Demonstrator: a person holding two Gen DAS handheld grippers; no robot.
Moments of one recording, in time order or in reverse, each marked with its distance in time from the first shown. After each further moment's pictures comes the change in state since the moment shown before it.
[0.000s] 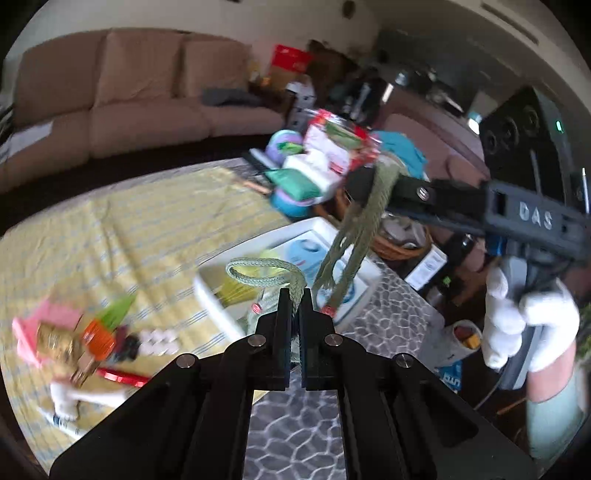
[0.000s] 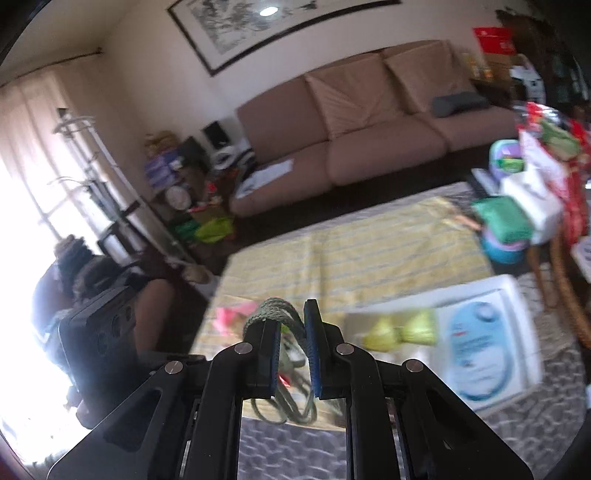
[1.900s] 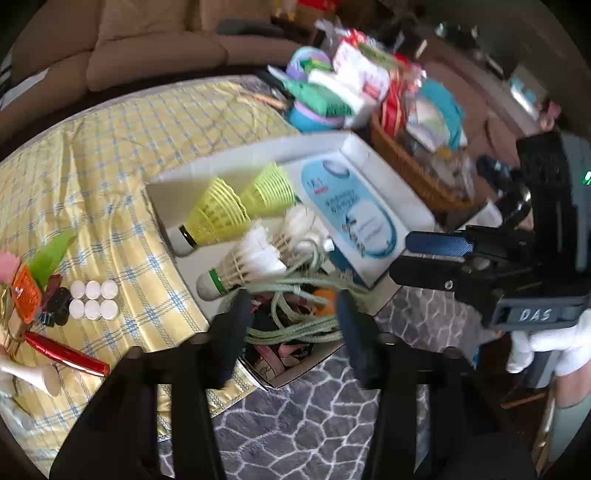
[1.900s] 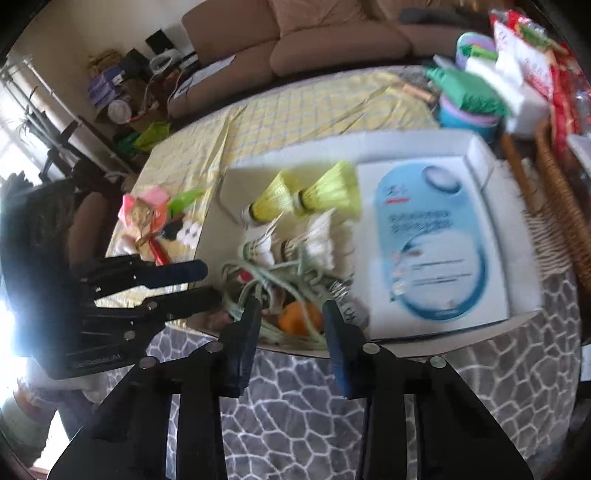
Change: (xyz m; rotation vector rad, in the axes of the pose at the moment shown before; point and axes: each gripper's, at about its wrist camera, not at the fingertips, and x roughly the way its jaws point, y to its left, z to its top) left arm 0.144 0.009 -0.049 -0.078 0.245 0.081; right arm 0.086 -0.109 -0.110 0.002 0.382 -0.132
